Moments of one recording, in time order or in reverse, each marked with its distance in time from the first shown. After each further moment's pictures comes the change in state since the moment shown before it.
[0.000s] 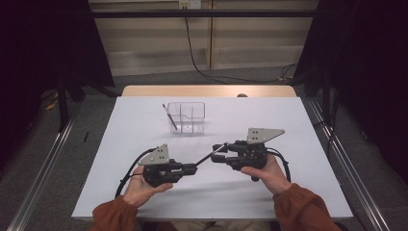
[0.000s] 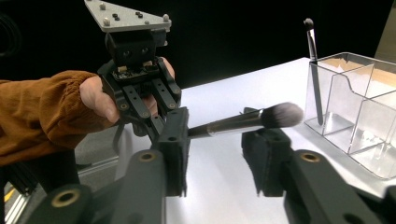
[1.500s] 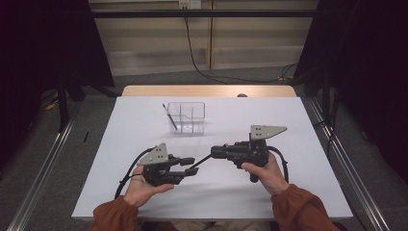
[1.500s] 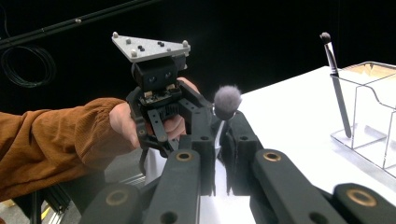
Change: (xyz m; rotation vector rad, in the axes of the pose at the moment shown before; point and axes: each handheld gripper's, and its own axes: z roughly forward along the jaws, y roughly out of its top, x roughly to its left) left arm 0.001 0.002 -0.004 -0.062 0.060 -0.023; right arm 0.002 0.008 -0.003 -0.062 0.072 0.075
